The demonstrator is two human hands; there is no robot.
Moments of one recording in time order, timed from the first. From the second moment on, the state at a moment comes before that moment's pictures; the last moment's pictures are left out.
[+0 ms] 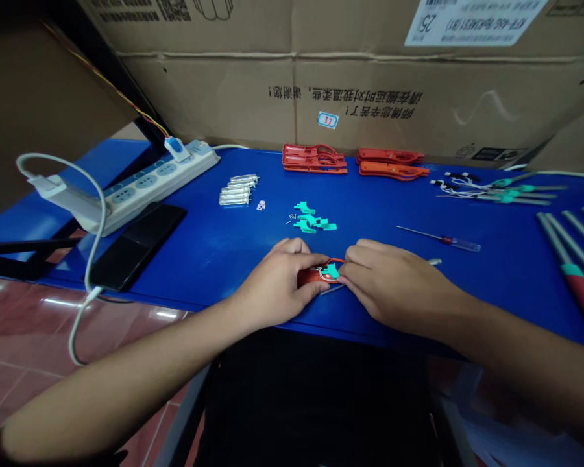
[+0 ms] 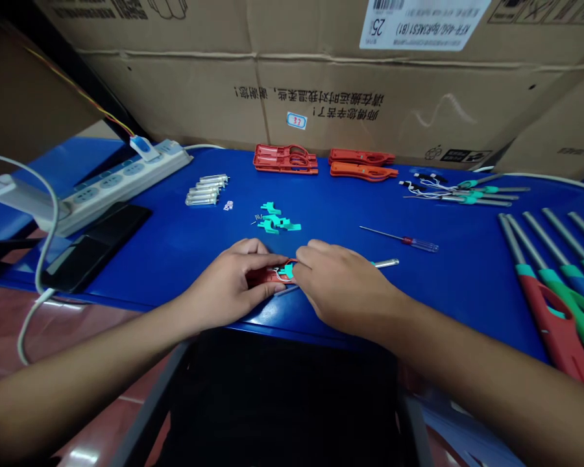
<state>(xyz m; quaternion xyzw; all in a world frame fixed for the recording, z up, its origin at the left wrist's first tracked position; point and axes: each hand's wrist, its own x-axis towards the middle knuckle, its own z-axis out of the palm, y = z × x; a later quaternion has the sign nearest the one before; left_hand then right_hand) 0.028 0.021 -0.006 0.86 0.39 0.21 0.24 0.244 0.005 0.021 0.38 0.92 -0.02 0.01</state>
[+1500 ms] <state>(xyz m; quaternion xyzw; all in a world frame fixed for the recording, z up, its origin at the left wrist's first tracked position) 0.009 0.004 -0.008 0.88 0.35 0.28 0.16 0.271 0.033 0.020 0.34 0.94 0.02 -0.08</state>
